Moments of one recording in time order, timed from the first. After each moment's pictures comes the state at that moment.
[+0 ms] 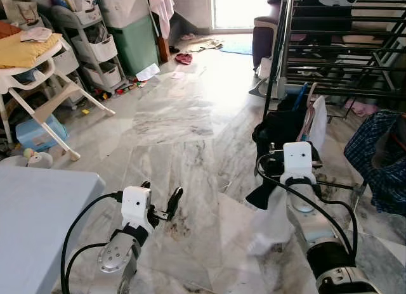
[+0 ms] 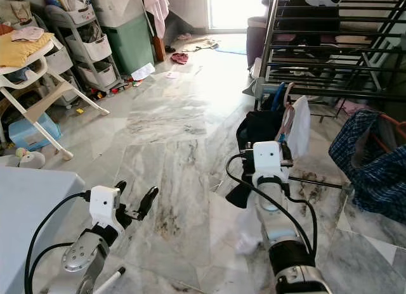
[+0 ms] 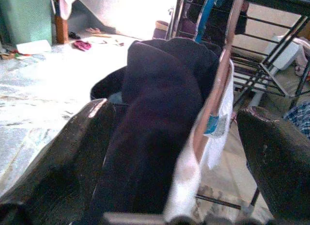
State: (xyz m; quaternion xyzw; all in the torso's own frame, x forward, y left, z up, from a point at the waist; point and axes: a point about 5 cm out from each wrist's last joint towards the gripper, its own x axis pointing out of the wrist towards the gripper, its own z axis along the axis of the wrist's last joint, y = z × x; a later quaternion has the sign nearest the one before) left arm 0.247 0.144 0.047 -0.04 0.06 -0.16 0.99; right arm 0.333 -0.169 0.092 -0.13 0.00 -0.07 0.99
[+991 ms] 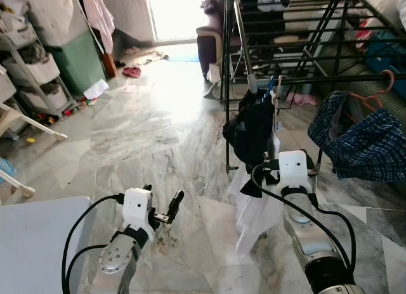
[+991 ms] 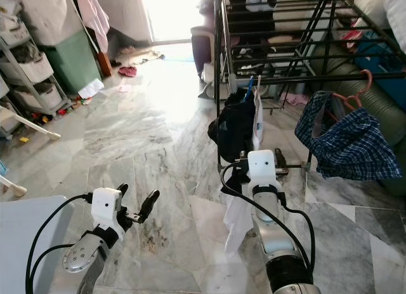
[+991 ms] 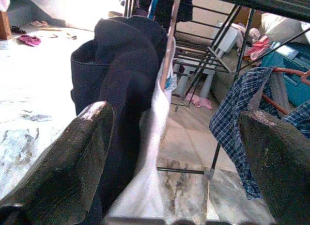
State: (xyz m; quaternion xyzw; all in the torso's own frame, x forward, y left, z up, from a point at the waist) left arm 0.247 0.141 0.042 -0.04 0.07 -0.17 0.98; right arm 0.319 -0.165 0.084 -0.13 0.02 -0.06 0.99
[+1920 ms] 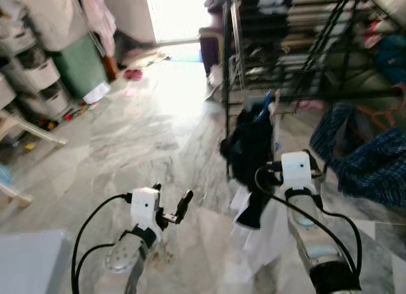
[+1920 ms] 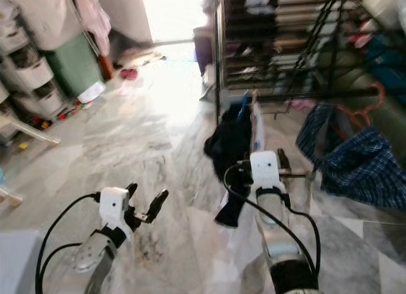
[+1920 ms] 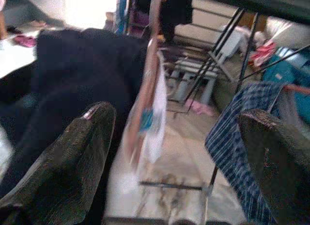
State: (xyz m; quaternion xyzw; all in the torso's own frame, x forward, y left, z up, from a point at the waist) left arm 0.248 0.128 0.044 -0.05 0.06 -0.20 0.98; right arm 0.315 -0.165 0.088 -0.15 0.01 -0.06 0.99
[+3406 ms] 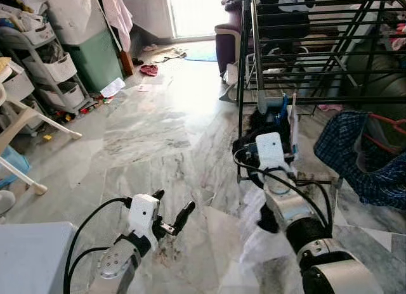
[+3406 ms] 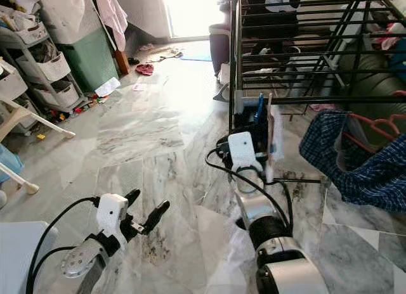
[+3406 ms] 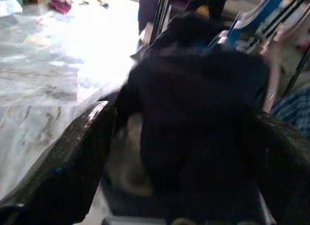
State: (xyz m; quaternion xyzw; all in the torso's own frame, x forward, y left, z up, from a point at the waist) left arm 0.234 0.135 0.040 -0.03 0.08 -0.26 0.96; right arm 0.360 -0.131 0.093 -0.16 0.09 -0.03 0.98
